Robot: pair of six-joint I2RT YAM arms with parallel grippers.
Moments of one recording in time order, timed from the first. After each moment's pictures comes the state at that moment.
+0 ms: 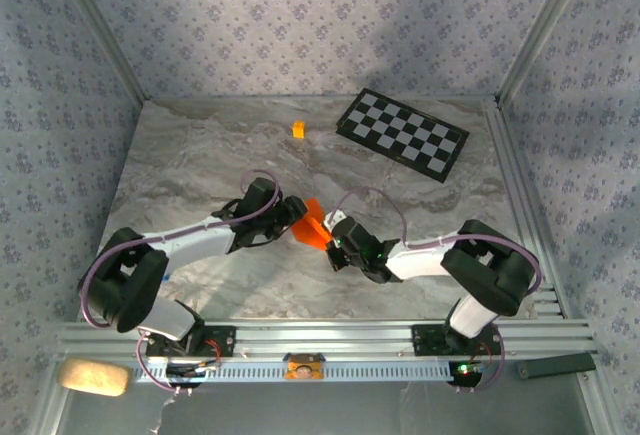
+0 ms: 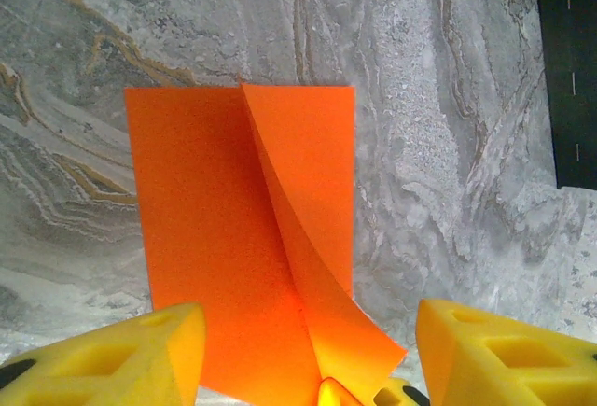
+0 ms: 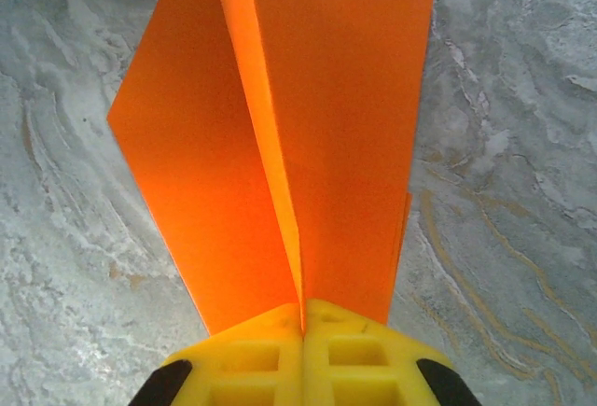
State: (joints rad) left arm -0.65 1.45 0.68 -0.01 0.11 -1.19; right arm 0.94 1.60 0.57 0.26 0.15 0.26
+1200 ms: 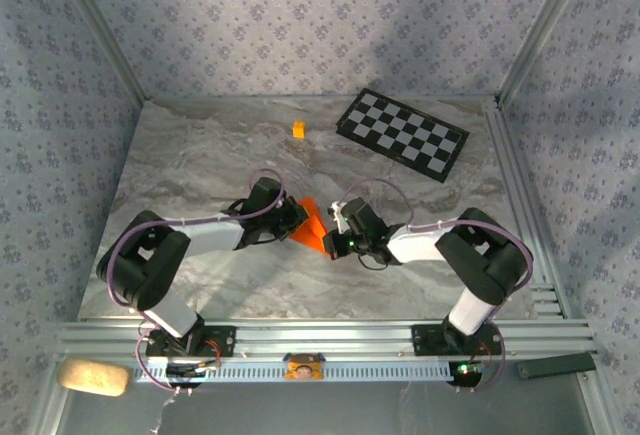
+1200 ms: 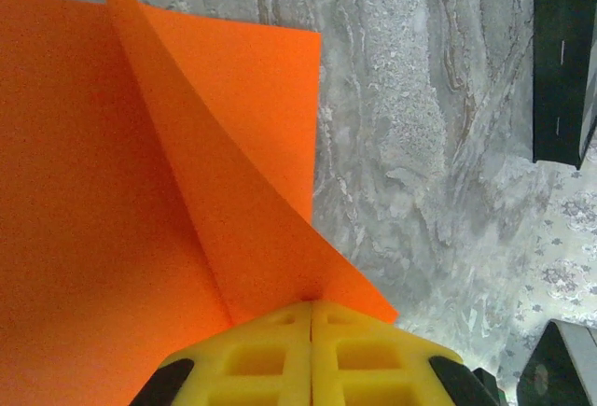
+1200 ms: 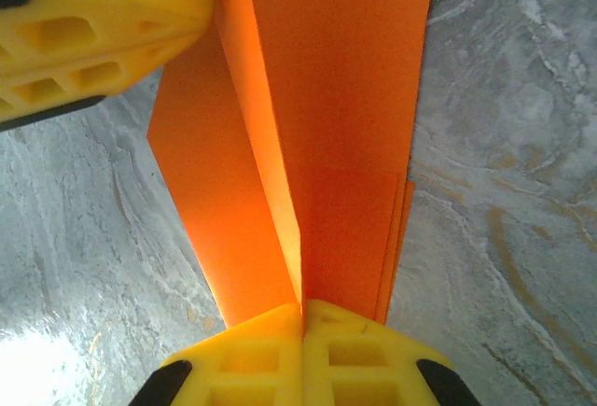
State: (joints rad) left arm -0.63 1.60 0.68 0.18 0.25 -1.23; right arm 0.78 1.67 0.64 0.23 -0.25 0.45
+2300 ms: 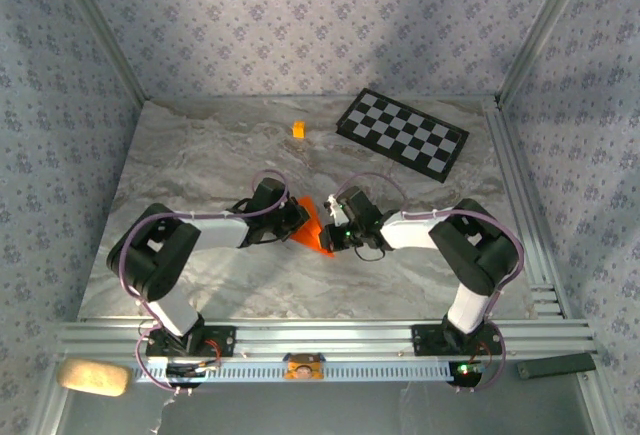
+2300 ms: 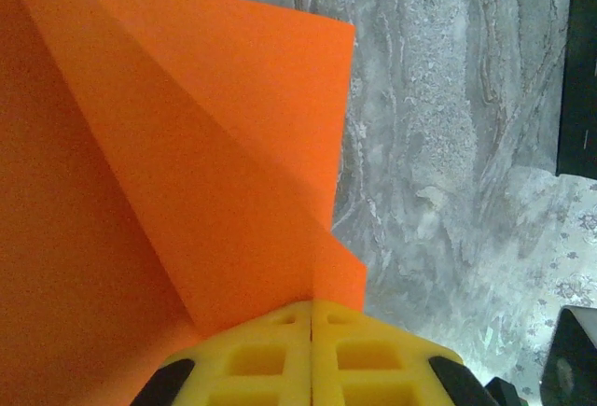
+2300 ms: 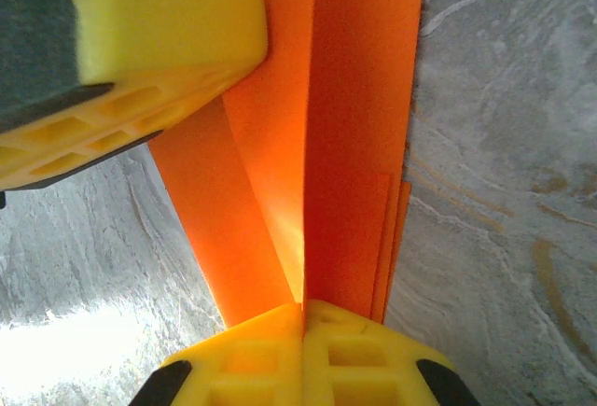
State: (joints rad) left arm -0.64 1.67 0.70 0.20 0.24 -1.24; right arm 0.74 1.74 0.77 0.06 -0.37 0.49
